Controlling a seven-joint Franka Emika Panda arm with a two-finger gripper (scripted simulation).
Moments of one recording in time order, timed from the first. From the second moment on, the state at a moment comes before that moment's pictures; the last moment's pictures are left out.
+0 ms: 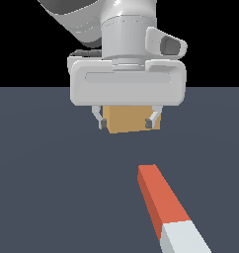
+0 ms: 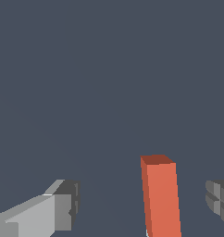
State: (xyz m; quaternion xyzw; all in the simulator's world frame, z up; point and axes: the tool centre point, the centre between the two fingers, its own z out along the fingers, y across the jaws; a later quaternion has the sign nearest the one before) arm 0.014 -0.058 0.125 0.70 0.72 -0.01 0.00
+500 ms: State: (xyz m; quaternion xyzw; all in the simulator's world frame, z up) arm 0.042 -0.153 0.096 0.68 0.73 0.00 0.00
